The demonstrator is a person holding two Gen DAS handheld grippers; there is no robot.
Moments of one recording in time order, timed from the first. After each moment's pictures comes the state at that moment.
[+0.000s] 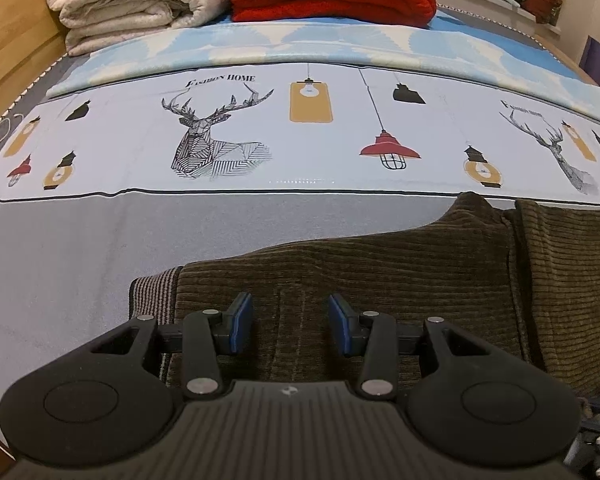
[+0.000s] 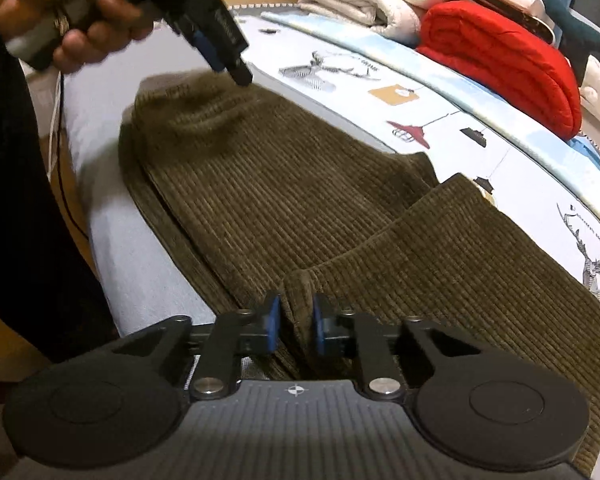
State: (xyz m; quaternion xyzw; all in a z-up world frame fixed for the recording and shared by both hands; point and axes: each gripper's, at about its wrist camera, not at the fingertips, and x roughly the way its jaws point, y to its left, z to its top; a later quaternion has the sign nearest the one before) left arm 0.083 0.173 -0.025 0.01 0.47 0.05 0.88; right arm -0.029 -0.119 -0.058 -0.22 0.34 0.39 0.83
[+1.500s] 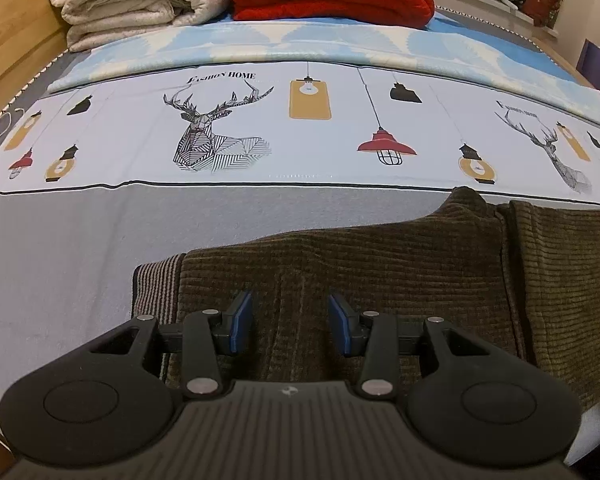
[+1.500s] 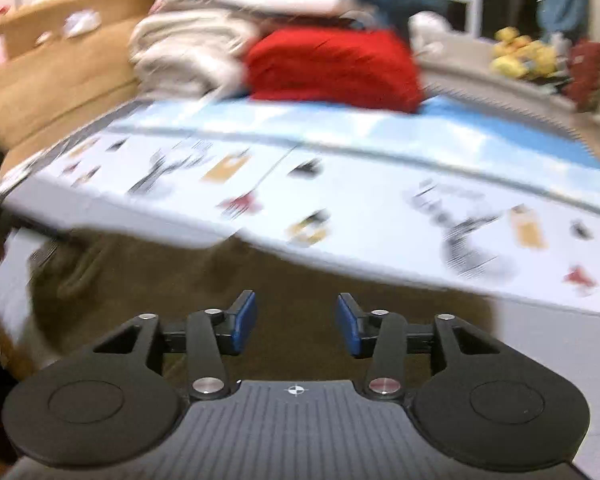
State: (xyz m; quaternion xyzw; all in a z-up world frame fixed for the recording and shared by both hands) left arm 0.068 0.175 -0.022 0.00 0.46 0.05 0.88; right arm 0.034 -0.232 0.045 -0.06 0.32 0.20 0.93
